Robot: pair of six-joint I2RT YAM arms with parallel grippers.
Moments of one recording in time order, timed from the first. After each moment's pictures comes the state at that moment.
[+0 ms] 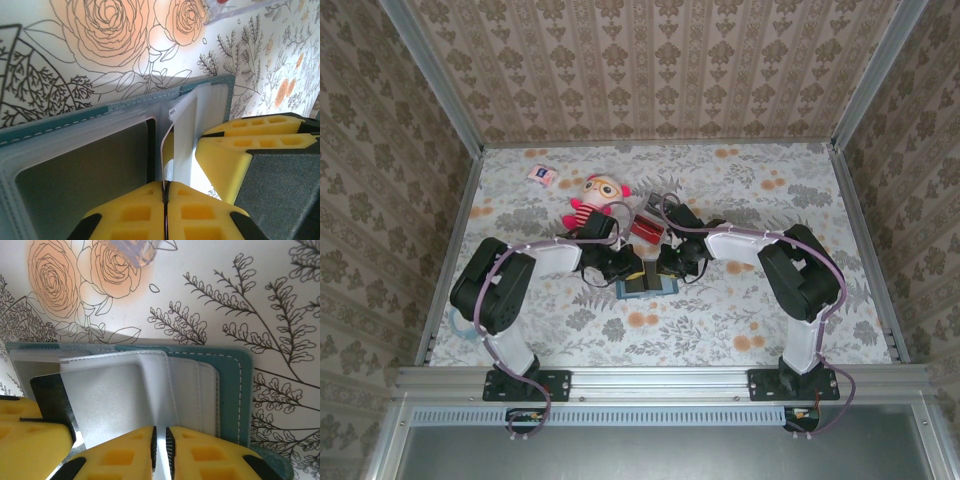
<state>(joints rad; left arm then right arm) -0.57 1.74 0.87 -0.16 0.62 -0.81 0.59 1.88 1.12 -0.43 -0.31 0.73</state>
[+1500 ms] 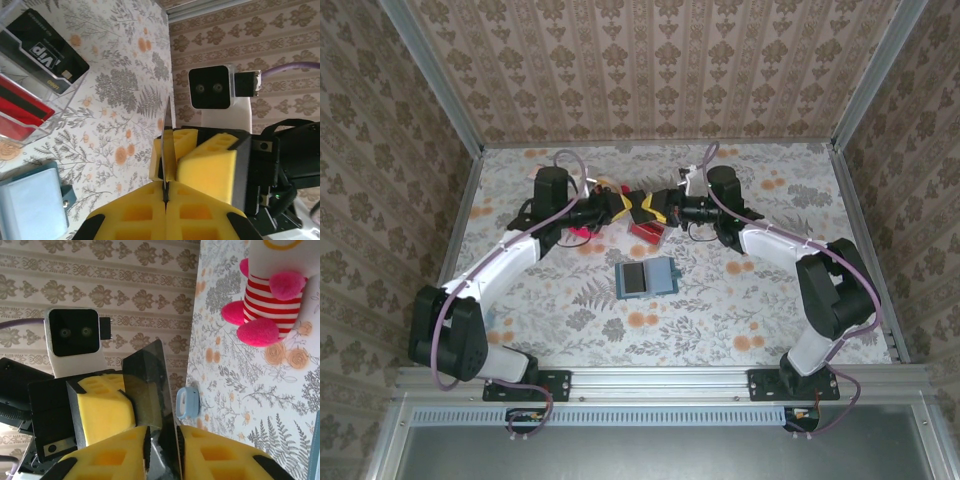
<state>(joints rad) -0.40 1.41 0.99 -0.02 0.76 -1.00 0.42 1.68 1.03 0.41 -0.82 1.21</state>
